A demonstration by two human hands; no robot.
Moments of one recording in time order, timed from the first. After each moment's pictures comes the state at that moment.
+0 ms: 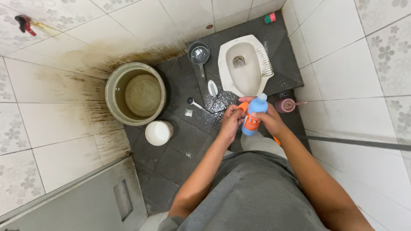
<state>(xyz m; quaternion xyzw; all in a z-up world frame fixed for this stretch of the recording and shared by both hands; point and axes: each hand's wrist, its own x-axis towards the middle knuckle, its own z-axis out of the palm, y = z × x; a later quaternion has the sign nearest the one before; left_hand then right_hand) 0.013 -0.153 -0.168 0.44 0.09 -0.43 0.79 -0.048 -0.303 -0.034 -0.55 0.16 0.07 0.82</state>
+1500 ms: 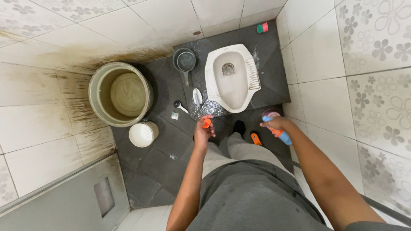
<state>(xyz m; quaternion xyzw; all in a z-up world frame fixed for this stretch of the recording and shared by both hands) 0.063 -0.216 -0.191 0.56 0.20 -0.34 0.73 -0.052 -0.563 -0.323 -0.62 0.41 0.48 0.46</state>
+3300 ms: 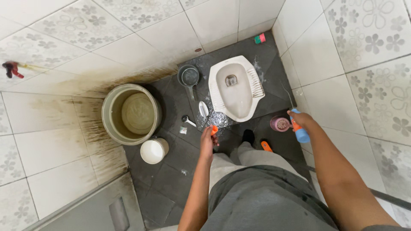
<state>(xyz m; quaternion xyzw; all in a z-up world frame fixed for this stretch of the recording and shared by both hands) 0.065 -0.208 -0.198 0.59 0.21 -0.35 0.69 -0.068 -0.619 -0.292 -0.56 0.59 0.26 0.52</state>
